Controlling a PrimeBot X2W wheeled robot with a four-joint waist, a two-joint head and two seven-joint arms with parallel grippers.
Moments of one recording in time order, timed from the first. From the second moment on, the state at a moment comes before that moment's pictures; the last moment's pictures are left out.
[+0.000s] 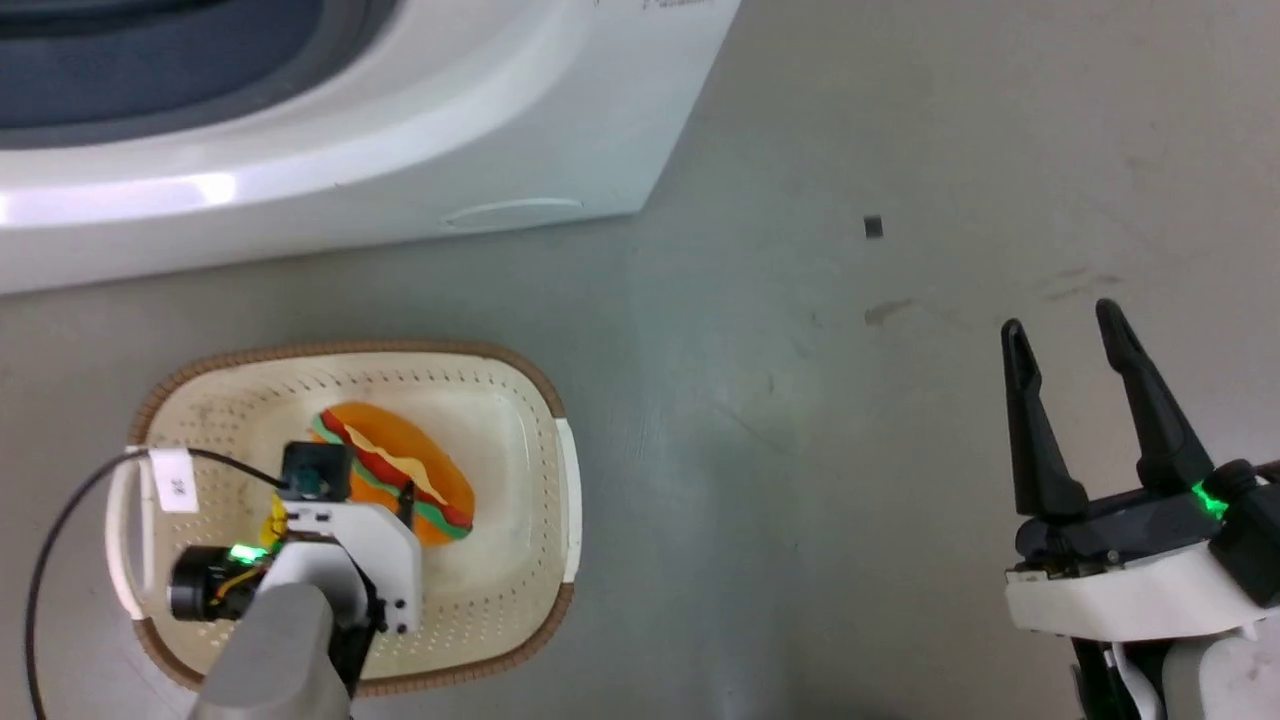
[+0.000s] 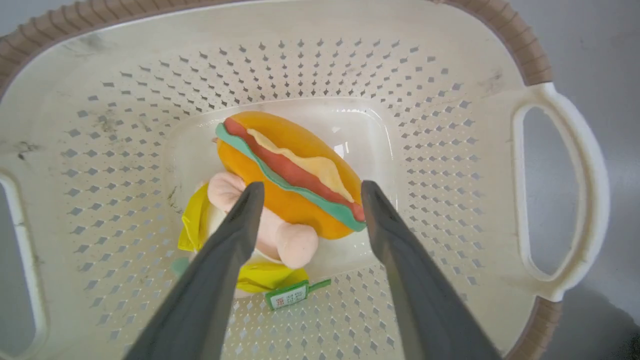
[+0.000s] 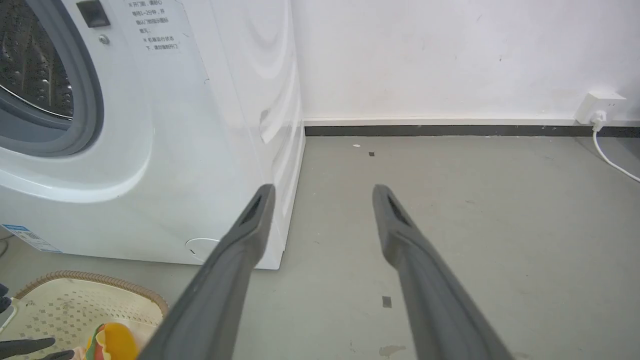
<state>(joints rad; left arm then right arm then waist) -0.54 0.17 -0.12 0.98 -0.14 -0.04 -0.05 -0.12 -0.05 0.01 -0.17 0.14 0.13 -0.20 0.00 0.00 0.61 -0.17</state>
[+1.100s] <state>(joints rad) -0.86 0.28 -0.18 1.28 -0.22 -0.06 -0.03 -0.19 -0.05 0.04 -0.28 0.21 0.13 -0.26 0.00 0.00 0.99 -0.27</state>
